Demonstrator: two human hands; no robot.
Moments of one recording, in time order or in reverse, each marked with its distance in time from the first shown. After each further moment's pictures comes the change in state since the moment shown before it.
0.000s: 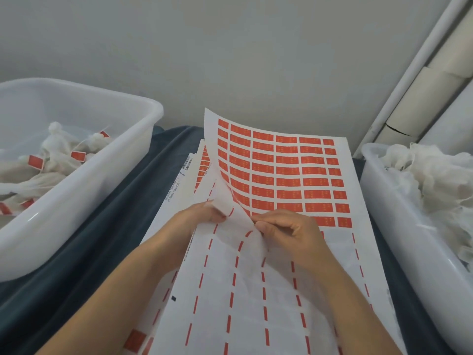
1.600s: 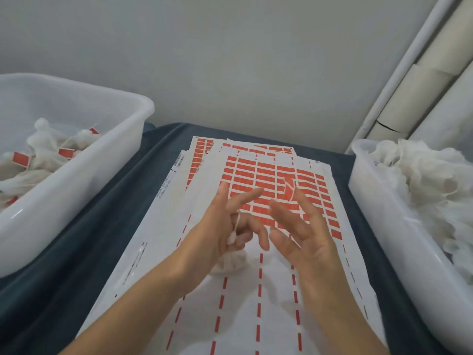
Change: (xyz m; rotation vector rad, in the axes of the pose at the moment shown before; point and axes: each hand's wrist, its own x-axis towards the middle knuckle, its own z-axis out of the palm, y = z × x) left_hand -0.029 0.003 0.053 -0.080 -0.327 0.255; right_hand -0.047 -0.037 0.004 0.347 0.218 0.131
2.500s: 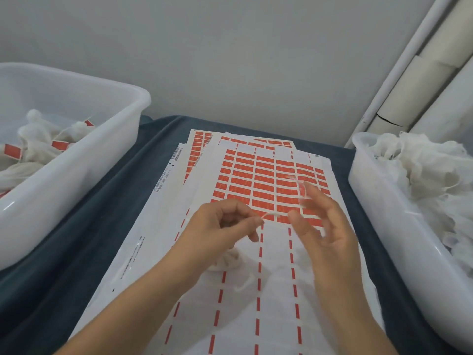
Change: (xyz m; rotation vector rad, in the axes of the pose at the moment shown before) left_hand -0.001 -0.018 -0.007 0.330 0.193 0.096; right_hand -0.002 -0.003 -0.009 -0.191 0.266 -0.056
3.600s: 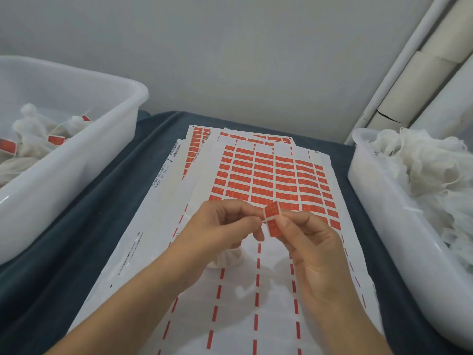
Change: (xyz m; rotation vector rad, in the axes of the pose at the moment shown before) left_hand -0.008 0.008 0.001 -0.103 -0.068 -0.058; right_hand -0.005 0.005 0.008 0.261 -0.134 0.086
